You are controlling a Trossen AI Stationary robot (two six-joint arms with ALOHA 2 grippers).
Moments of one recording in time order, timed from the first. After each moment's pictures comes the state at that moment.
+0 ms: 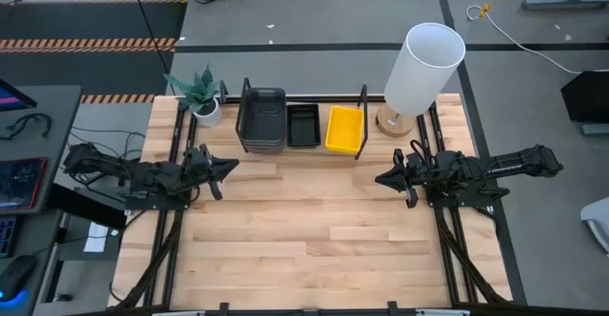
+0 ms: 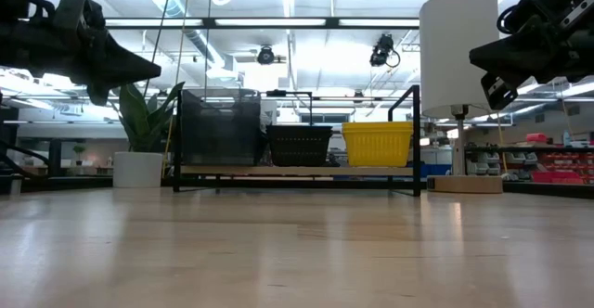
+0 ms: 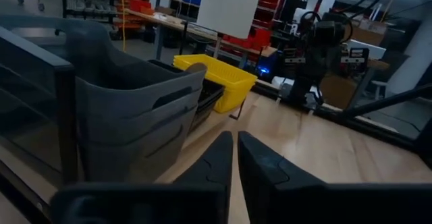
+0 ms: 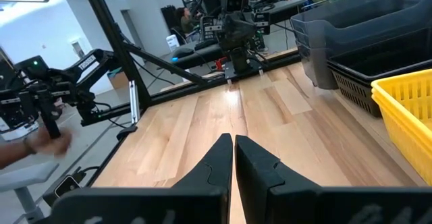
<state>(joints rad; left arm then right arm) -0.25 0.21 0.01 0.16 -0.67 -0.30 0.08 0.23 0.01 0.19 0.01 0.31</state>
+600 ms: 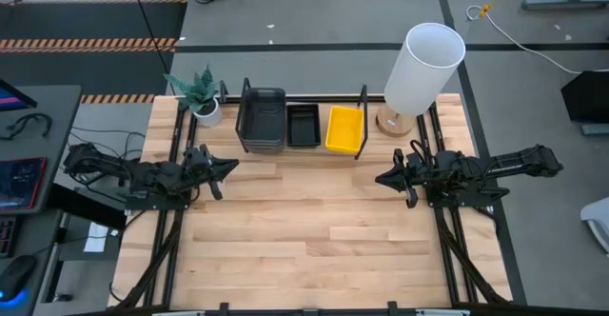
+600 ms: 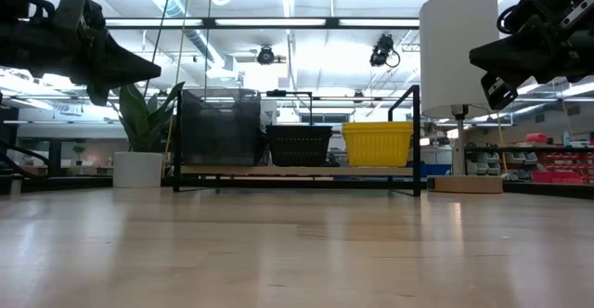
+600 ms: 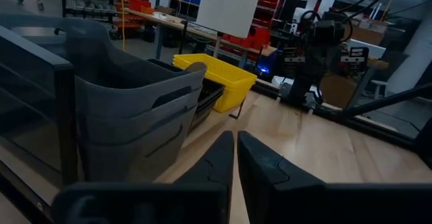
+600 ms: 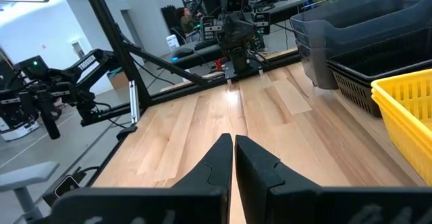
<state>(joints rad) -0.25 0.21 0.01 0.15 -0.67 -0.30 0.08 0.23 0.01 0.19 0.01 0.31</state>
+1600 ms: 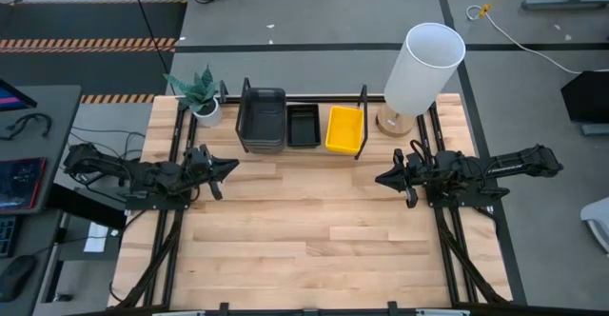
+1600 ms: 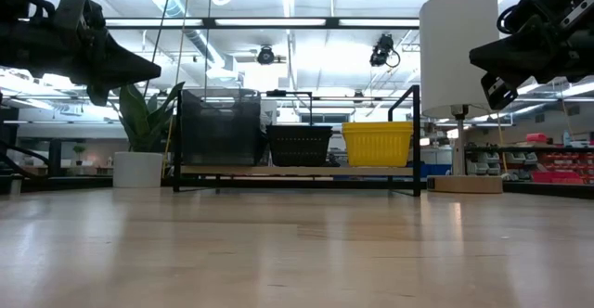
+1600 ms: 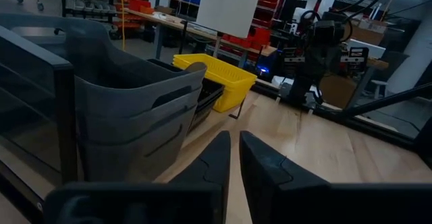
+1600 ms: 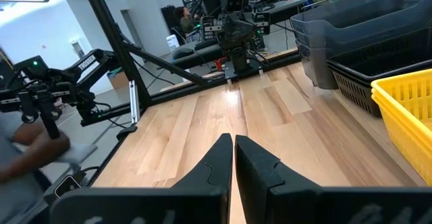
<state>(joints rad) -0.25 0.21 0.01 0.15 -0.67 -0.30 0.08 0.23 0.01 0.19 0.01 0.31</state>
